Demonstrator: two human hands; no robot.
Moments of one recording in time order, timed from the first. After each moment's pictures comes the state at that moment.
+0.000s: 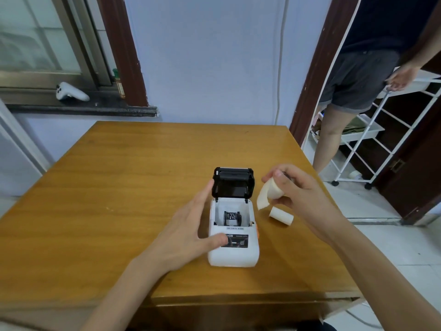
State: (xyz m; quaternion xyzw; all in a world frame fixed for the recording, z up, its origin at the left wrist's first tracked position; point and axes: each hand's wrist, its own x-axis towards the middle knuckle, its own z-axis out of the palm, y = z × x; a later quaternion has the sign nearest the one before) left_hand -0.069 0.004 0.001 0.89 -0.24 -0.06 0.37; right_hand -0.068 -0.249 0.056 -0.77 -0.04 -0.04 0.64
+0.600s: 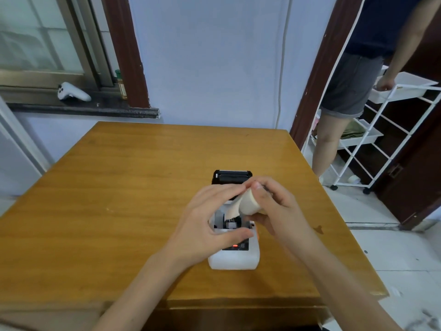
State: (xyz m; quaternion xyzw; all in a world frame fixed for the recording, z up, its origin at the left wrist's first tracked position) left_hand -0.068 -0.025 0.019 0.79 -0.34 0.15 0.48; right_hand -0.090 -0.198 0.055 -0.70 -0.06 -0.02 0.72
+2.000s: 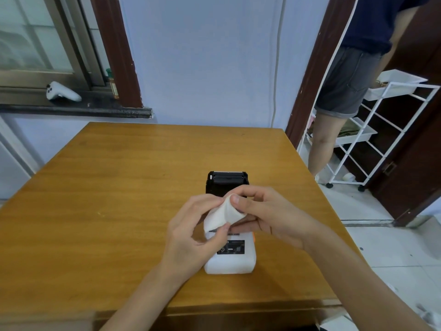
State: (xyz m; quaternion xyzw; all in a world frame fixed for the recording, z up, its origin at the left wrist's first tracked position) left_hand -0.070 -0.028 -0.010 0.72 -0.32 0.27 0.56; right_hand -0.071 -0.208 0.071 -0.68 -0.08 0.24 0.69
